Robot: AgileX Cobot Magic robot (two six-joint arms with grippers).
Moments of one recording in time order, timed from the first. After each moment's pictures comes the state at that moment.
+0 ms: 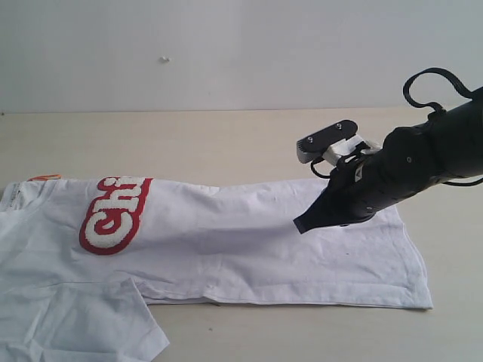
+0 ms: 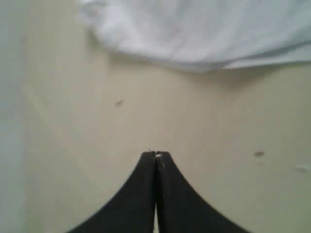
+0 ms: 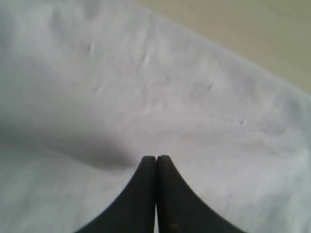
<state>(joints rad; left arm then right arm) -0.43 0.69 -0.35 0.60 0.86 0.56 0.25 1.87 -0.91 0.03 0.17 -0.14</state>
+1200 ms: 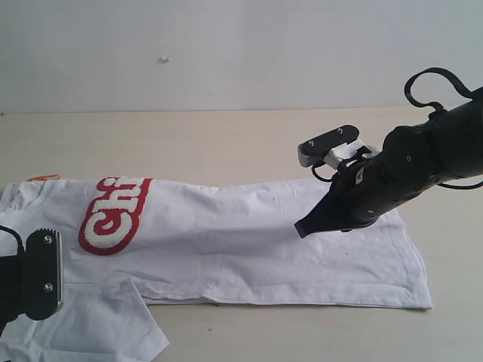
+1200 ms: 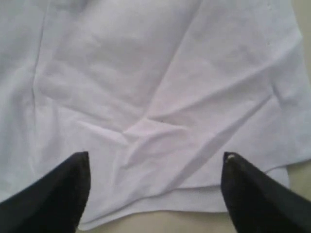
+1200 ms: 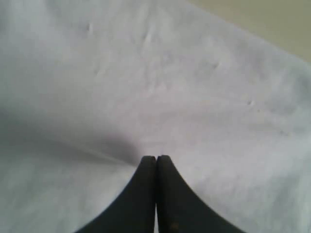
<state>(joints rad) -0.52 1.31 -0.50 0.11 0.67 0.71 0.25 1.87 -0.91 0.06 0.22 -0.15</state>
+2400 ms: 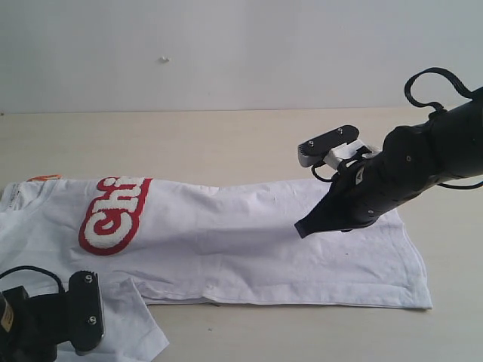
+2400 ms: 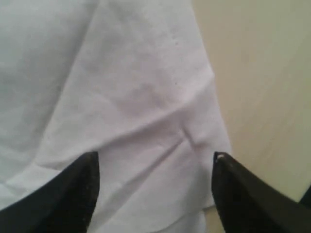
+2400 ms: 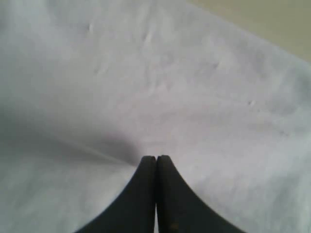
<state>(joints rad) -0.62 1.51 -0.50 -0.08 0.67 0.69 0.25 1.87 -0.91 0.06 0.22 -0.15</state>
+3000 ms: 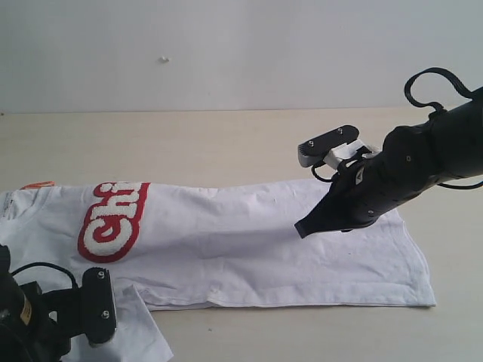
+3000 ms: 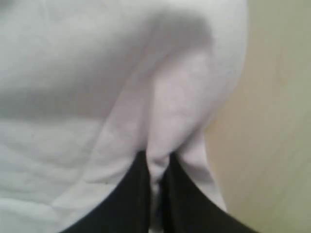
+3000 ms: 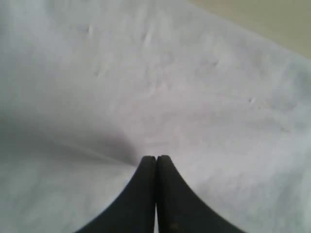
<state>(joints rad) -0.62 1.61 -0.52 -0.08 0.60 0.69 0.25 1.87 -0.91 0.06 0.22 -0.15</state>
